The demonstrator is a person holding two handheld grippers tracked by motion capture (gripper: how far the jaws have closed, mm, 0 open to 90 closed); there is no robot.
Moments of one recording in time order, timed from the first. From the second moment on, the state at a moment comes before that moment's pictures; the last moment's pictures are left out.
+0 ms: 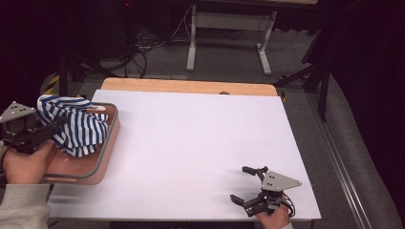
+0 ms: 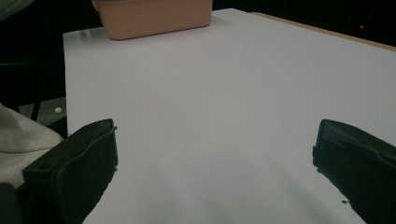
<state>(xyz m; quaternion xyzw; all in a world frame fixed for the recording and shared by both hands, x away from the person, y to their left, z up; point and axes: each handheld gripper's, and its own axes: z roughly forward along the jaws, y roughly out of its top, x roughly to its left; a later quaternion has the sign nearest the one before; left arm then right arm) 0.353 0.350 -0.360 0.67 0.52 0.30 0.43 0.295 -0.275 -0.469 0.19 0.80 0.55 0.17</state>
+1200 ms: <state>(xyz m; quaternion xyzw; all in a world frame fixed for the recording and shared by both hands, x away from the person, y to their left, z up) 0.336 0.317 -0.318 0.68 0.45 0.24 0.53 0.295 -0.275 -0.469 0.19 0.80 0.55 0.16</state>
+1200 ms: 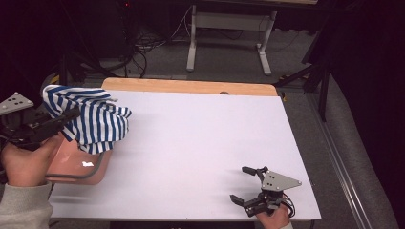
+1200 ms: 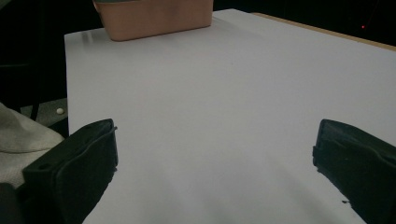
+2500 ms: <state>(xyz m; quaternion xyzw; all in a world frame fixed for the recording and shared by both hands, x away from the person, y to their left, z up) 0.356 0.204 -0.327 0.73 0.34 0.18 0.57 0.294 -0.275 -0.469 0.19 0.80 0.55 0.16</state>
